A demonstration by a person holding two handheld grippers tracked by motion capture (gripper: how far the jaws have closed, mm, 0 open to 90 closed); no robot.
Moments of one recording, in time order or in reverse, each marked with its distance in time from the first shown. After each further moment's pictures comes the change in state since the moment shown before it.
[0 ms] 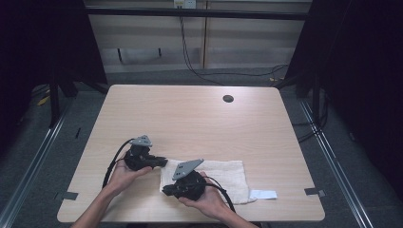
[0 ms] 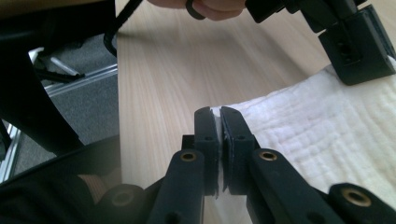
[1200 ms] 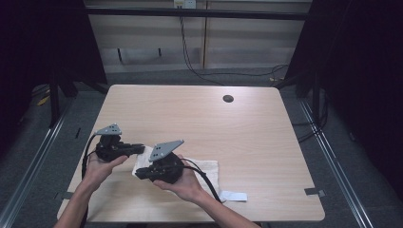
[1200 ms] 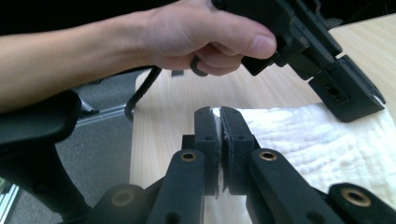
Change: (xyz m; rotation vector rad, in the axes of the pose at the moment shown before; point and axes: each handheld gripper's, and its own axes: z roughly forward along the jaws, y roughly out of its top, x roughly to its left) left arm 0.029 -0.004 -0.075 -0.137 0.096 -0.066; right arm -0.001 0.076 0.019 -0.156 0.068 -0.059
